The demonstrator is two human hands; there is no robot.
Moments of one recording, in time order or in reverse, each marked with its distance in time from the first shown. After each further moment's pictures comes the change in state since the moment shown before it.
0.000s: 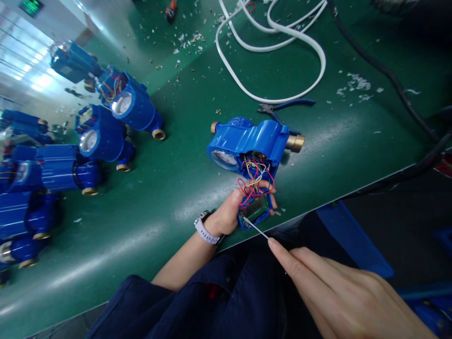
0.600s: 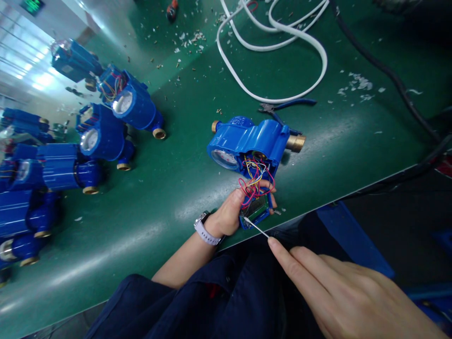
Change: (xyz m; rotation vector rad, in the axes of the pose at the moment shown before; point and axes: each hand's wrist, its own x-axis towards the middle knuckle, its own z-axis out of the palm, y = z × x) left_hand -0.001 0.001 0.002 0.094 0.044 -0.002; right_hand 0.003 0.009 -0.005 -0.088 -0.039 -0.155
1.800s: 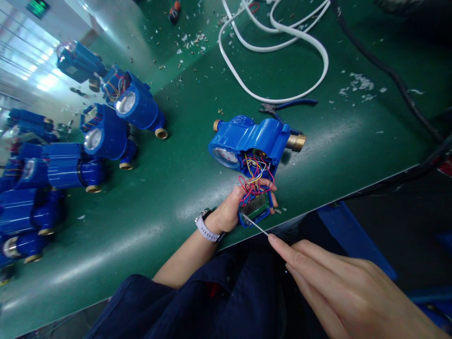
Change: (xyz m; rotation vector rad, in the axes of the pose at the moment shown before) left_hand 0.002 -0.002 -0.003 -0.178 -0.047 -0.033; right_hand 0.003 0.000 0.002 0.286 0.049 0.132
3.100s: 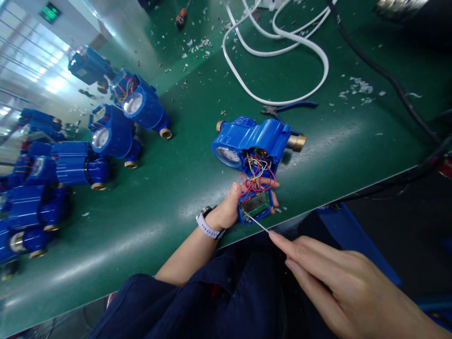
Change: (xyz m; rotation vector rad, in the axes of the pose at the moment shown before) left_hand 0.001 -0.007 -0.006 -0.097 0.008 -0.033; right_hand 0.001 -0.002 0.004 0.140 0.051 0.071
